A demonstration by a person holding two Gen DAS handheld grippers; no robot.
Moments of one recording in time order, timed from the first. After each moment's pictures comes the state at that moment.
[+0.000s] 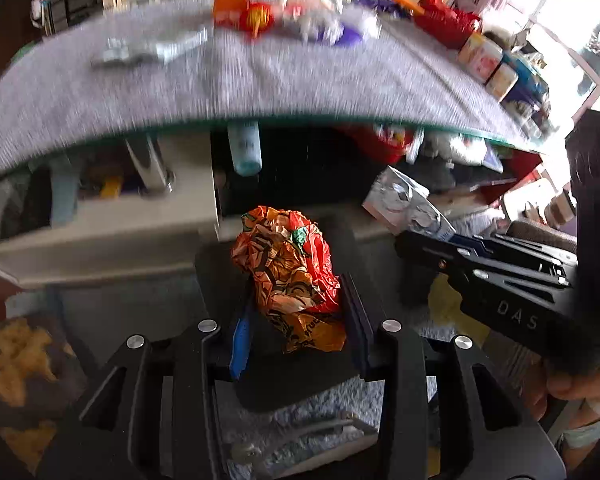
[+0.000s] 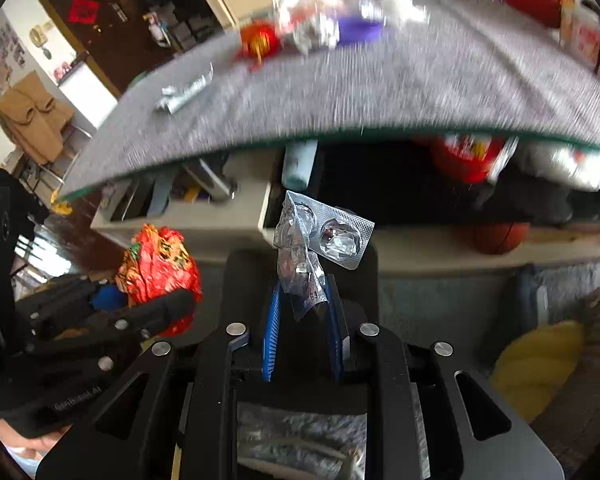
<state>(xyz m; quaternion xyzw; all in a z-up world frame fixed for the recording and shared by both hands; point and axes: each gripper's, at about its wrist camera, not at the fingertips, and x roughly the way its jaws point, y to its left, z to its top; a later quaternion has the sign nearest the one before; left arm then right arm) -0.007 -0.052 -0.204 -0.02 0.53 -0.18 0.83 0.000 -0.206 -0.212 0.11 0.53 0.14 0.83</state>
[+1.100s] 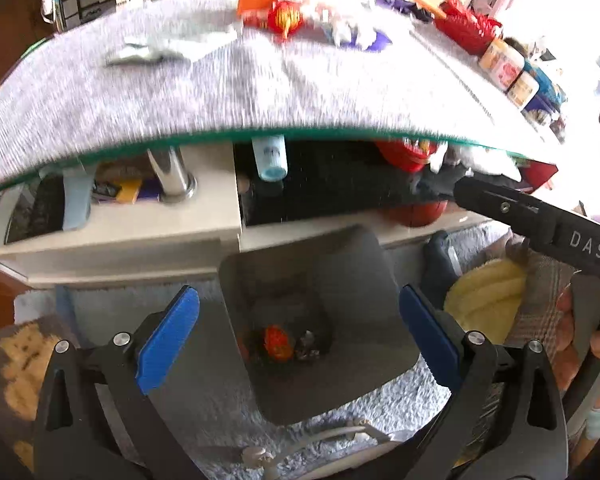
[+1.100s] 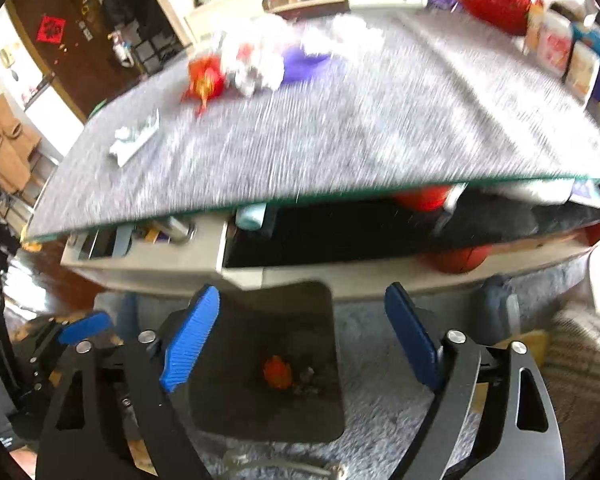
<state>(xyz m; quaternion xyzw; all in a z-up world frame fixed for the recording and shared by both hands) 0.014 -0.037 -0.193 -0.02 0.52 -0.15 0.84 0.031 -0.236 -0.169 0.10 0.49 0.06 0.87</state>
